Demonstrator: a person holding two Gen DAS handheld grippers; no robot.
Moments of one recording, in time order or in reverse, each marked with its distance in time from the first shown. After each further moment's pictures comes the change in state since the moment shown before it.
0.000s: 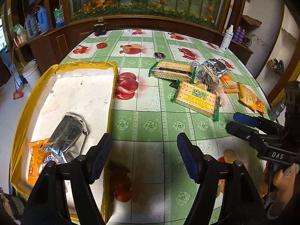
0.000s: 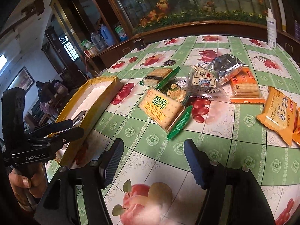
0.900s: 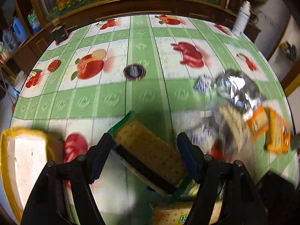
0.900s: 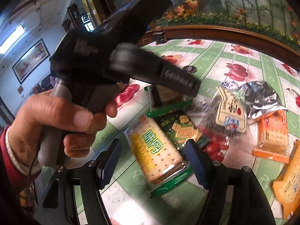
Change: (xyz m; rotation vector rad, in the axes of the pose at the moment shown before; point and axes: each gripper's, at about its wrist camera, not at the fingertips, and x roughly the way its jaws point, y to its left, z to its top) left arm 0.137 -0.067 0.113 0.138 0.165 0.058; right arm 0.058 -0.007 0.043 -0.209 0.064 0.085
